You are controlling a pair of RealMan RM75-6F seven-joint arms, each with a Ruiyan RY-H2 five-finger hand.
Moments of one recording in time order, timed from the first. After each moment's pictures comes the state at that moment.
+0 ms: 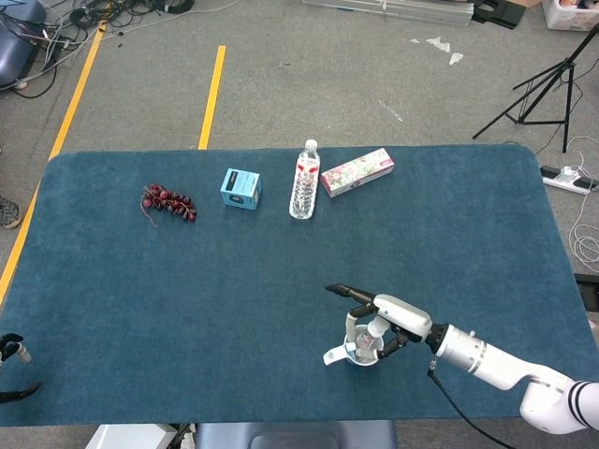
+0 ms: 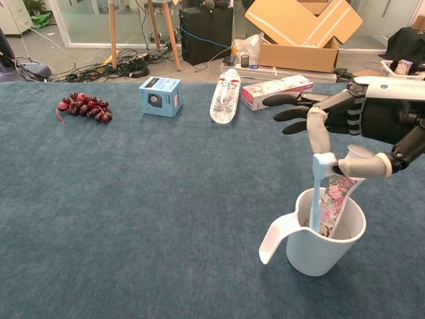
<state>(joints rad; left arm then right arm) -0.02 -1.06 0.02 -1.50 1.33 1.29 -0.03 0.74 -1.25 -0.21 -1.43 -1.89 1.28 1.16</state>
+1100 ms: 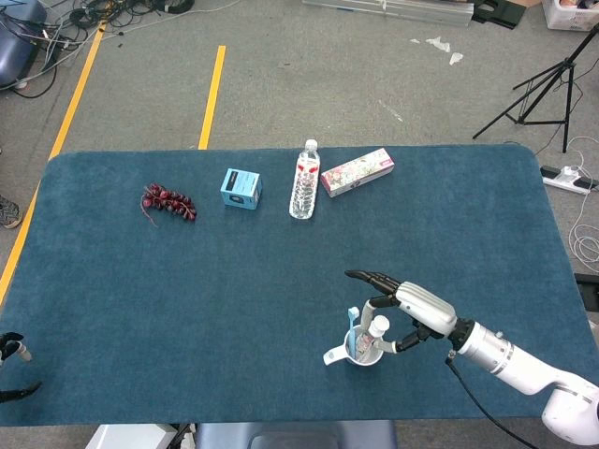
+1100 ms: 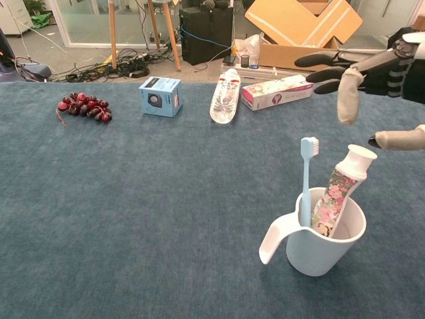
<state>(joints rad) -0.01 -1.05 0.02 -1.52 1.34 1.31 -0.02 0.69 -1.14 -0.20 -1.49 -1.87 1.36 0.96</state>
